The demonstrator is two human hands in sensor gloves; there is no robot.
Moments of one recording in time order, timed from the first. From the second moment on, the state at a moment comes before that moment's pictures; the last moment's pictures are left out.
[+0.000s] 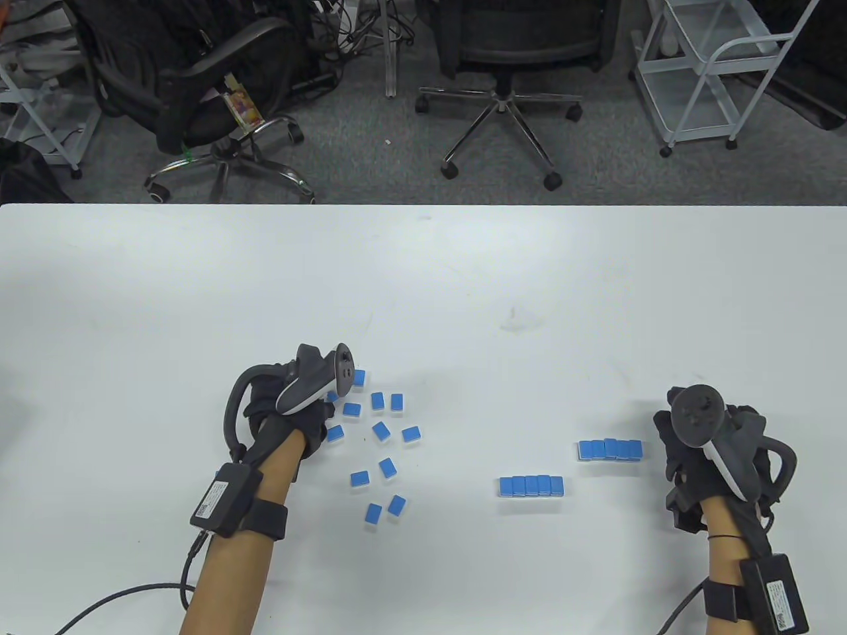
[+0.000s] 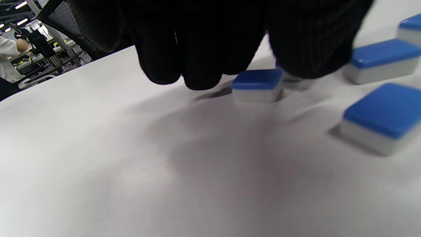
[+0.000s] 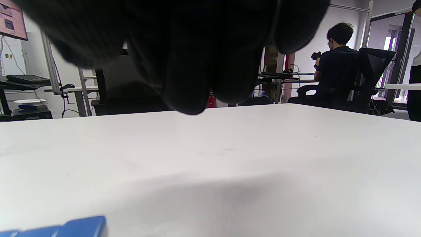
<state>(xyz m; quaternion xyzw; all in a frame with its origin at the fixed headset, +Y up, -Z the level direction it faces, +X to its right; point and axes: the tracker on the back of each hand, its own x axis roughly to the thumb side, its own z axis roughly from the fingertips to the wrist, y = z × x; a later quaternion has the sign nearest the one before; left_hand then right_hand) -0.186 -0.734 -0.313 -0.19 0.02 -0.18 0.97 0.301 -0.689 -0.217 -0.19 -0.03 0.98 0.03</state>
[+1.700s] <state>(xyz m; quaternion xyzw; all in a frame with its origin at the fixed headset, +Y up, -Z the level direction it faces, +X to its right) -0.273 -0.720 -0.189 -0.10 -0.19 -0.19 0.96 0.298 -0.695 -0.218 -0.19 -0.02 0.98 0.03</state>
